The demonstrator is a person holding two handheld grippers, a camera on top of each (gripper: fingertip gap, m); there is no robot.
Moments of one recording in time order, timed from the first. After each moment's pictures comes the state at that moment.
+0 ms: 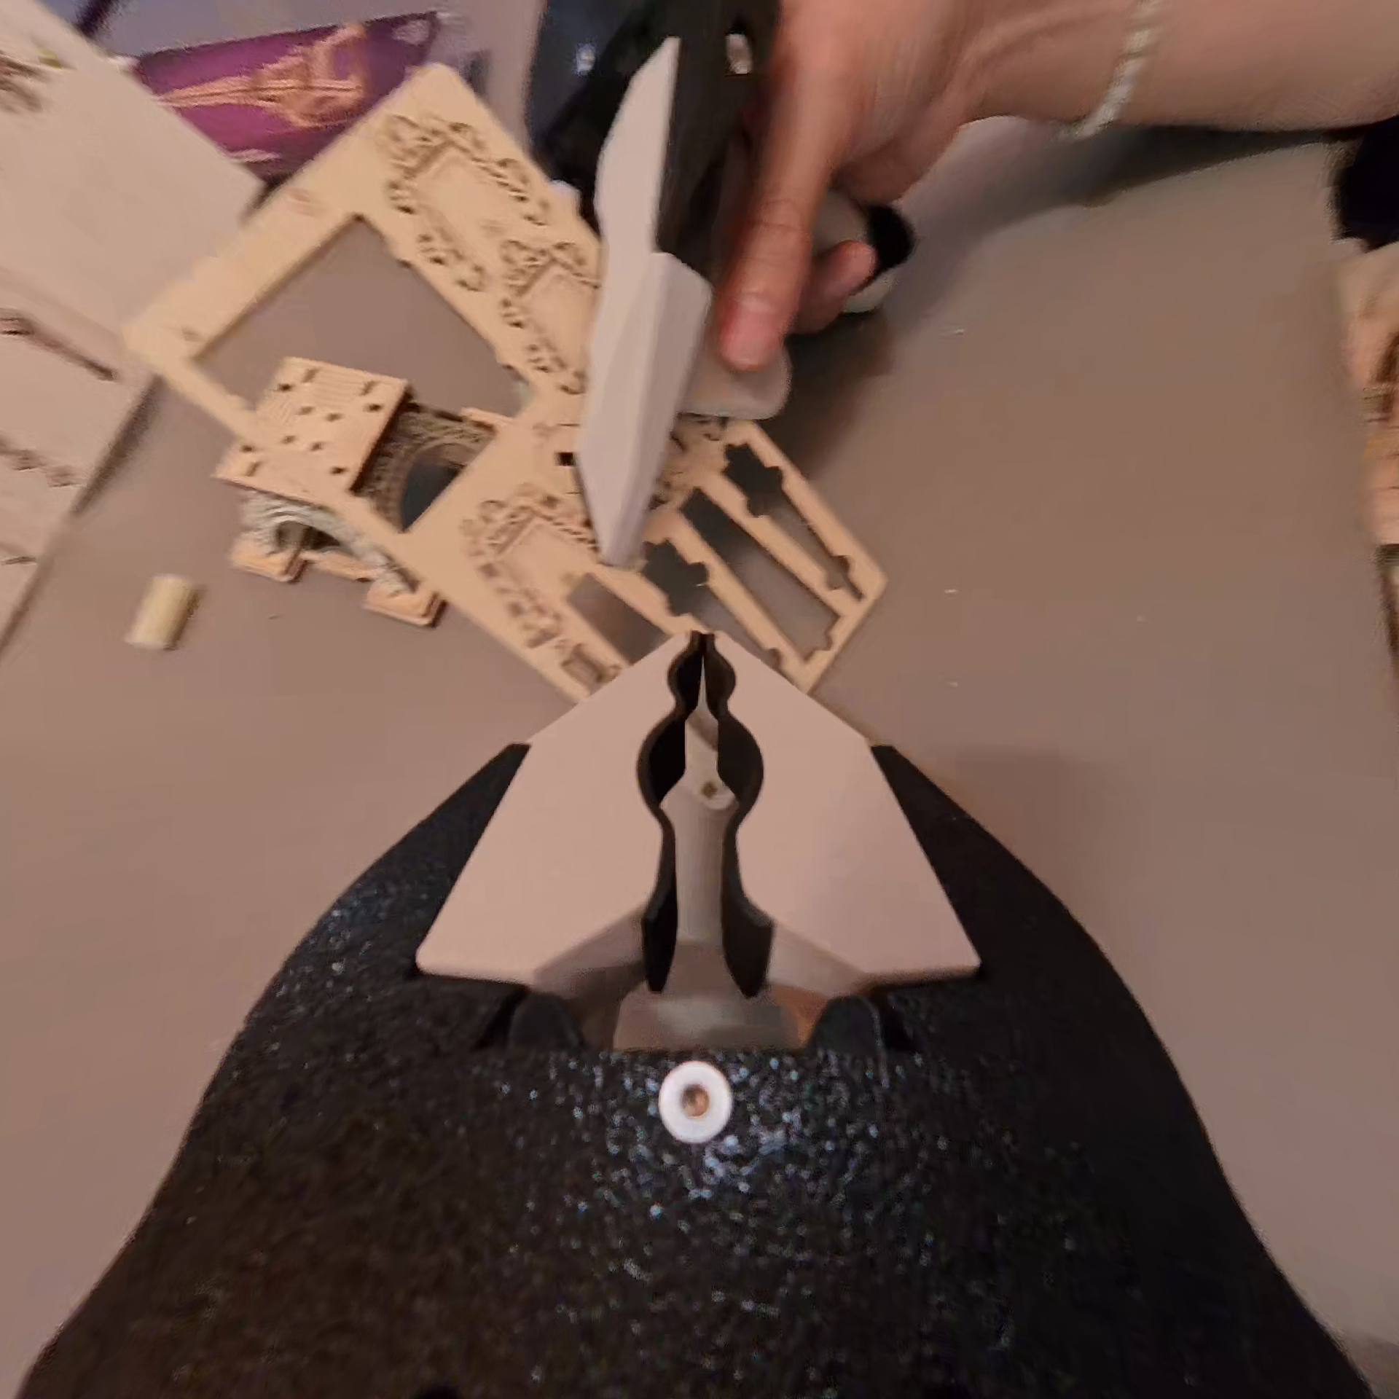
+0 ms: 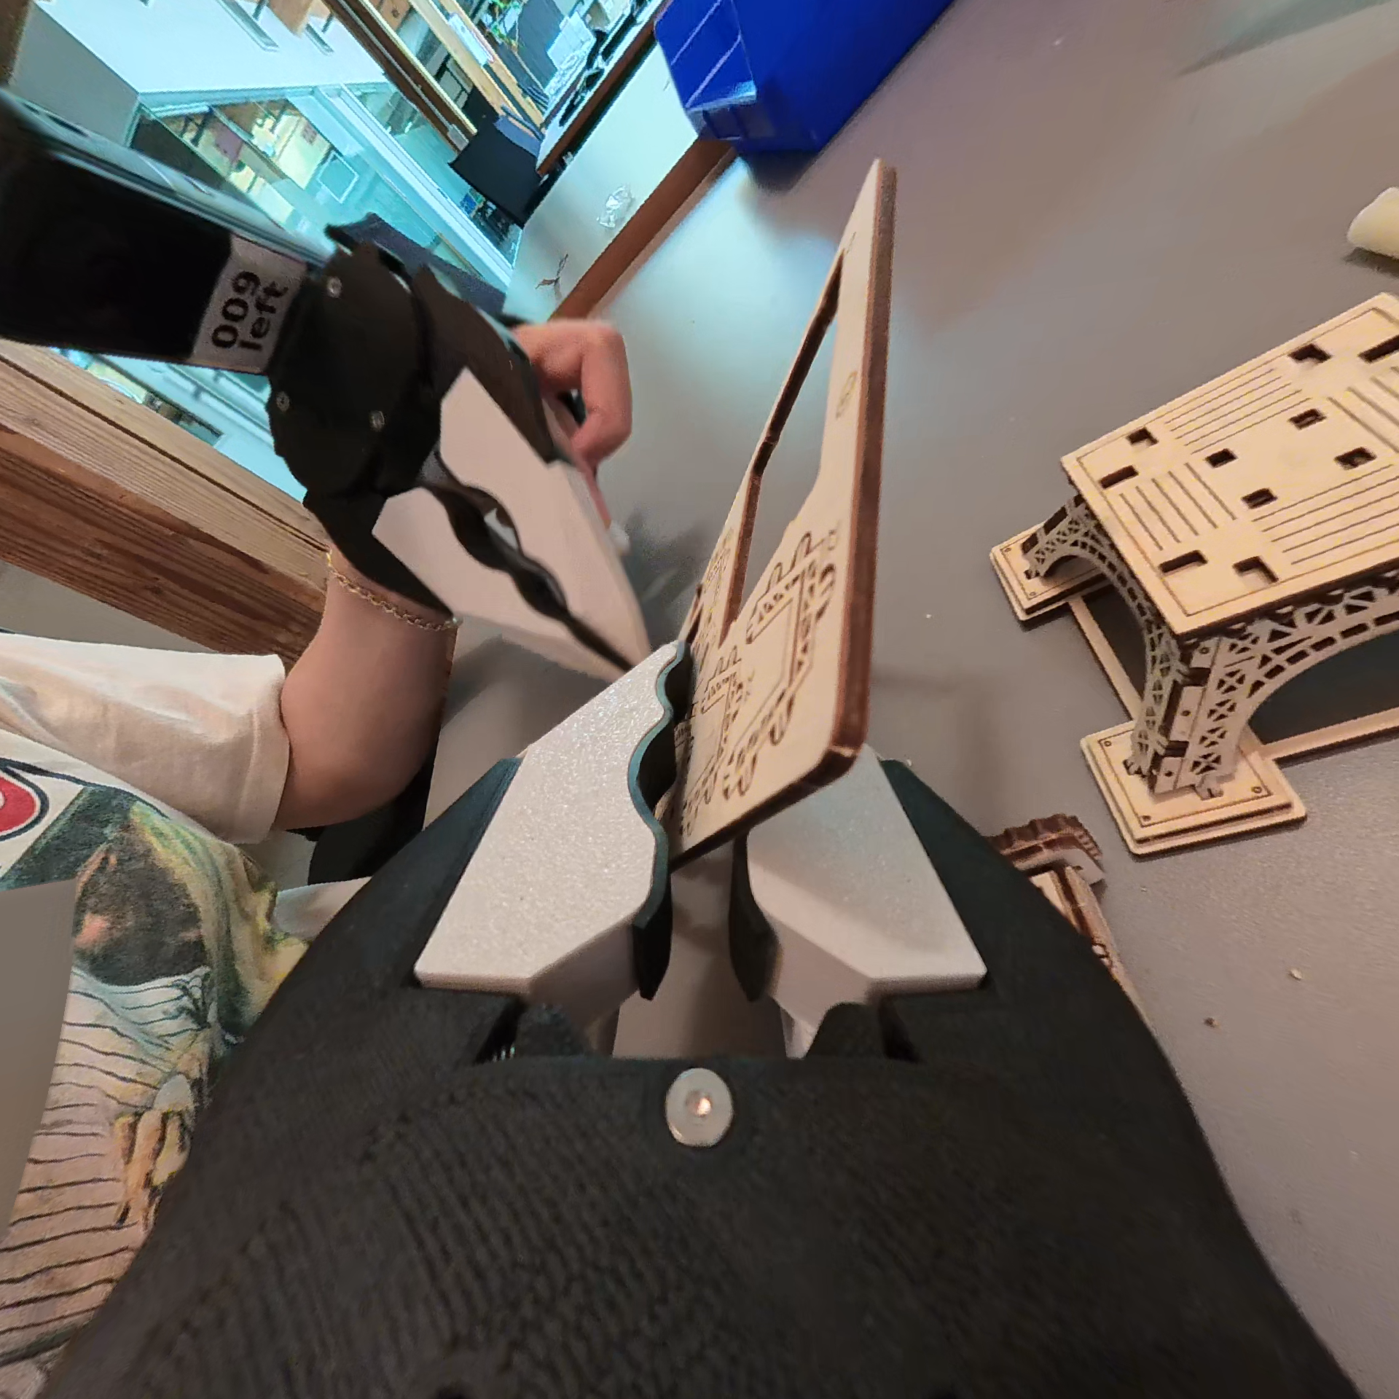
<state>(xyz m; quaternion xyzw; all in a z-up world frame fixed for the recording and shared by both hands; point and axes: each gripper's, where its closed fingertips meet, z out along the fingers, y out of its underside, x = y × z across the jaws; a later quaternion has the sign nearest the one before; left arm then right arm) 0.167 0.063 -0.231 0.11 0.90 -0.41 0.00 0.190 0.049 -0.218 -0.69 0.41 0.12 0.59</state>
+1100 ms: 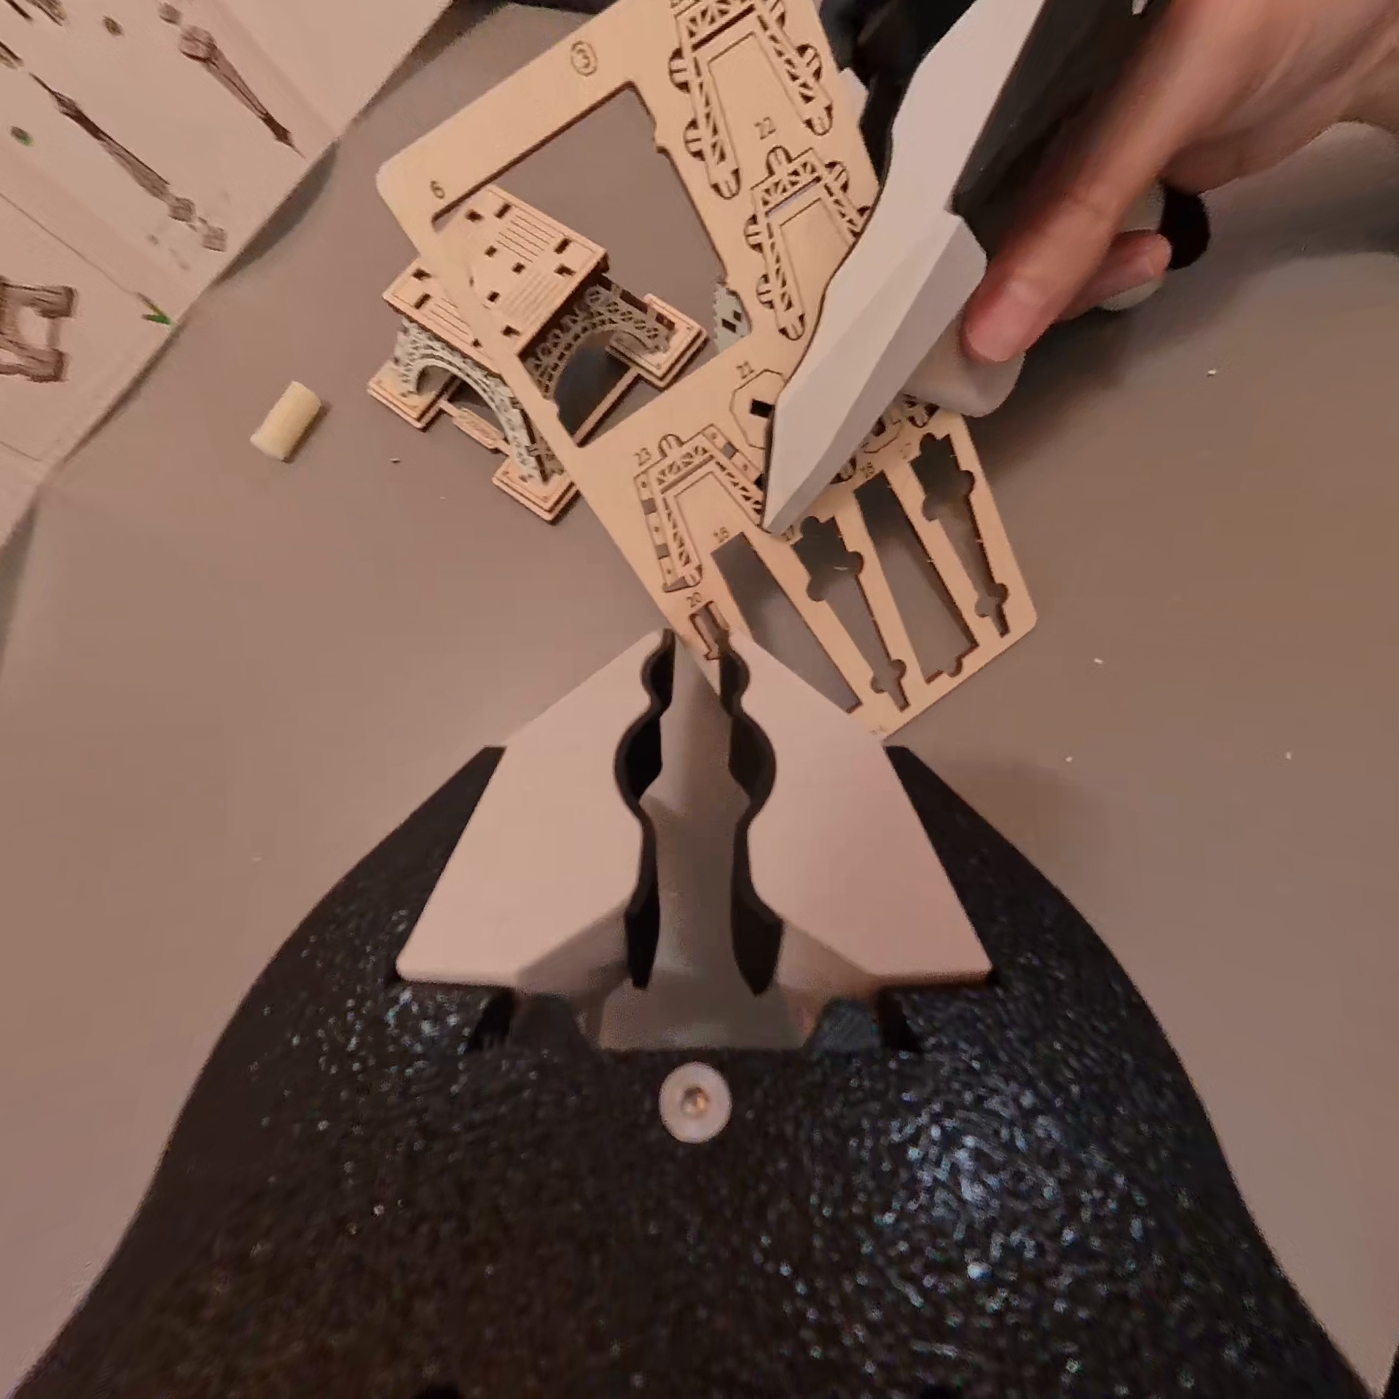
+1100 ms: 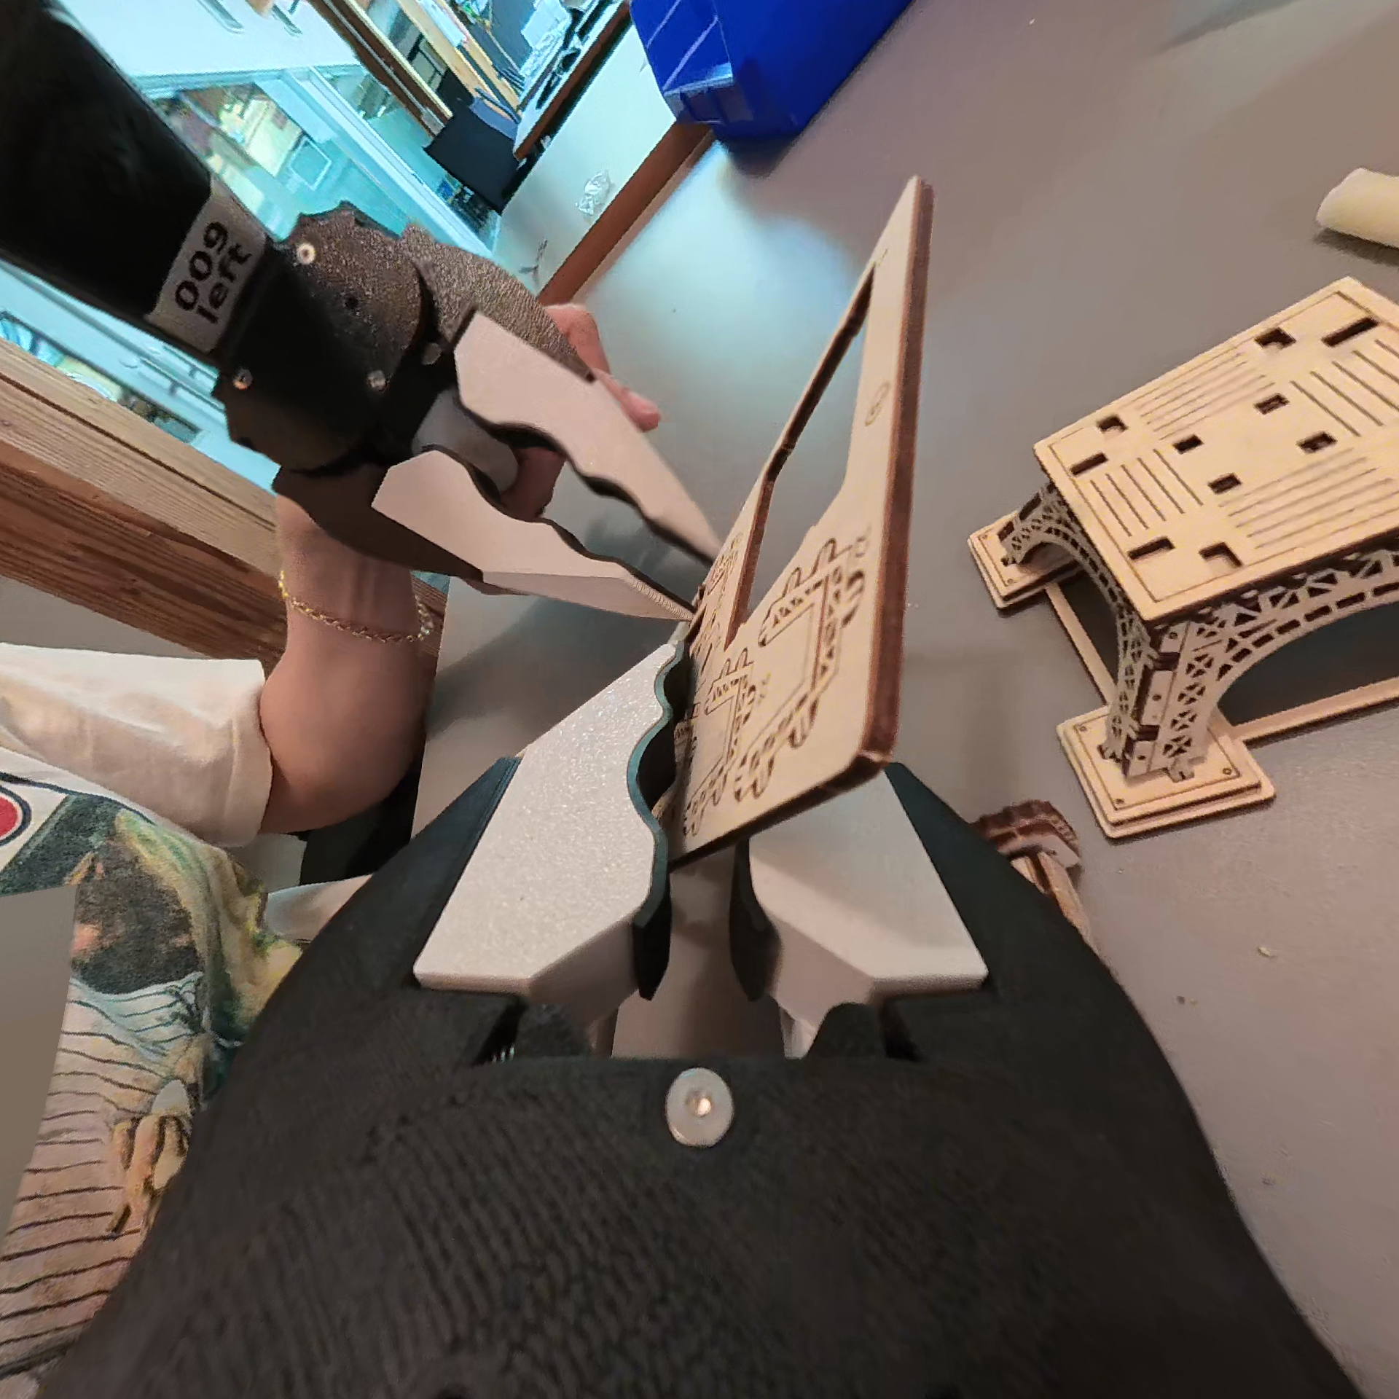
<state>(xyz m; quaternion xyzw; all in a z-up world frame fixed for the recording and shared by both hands) 0.202 0.064 -0.238 -0.04 0.93 -0.36 0.05 0.192 0.047 -0.223 -0.69 0.42 0.12 0.58</state>
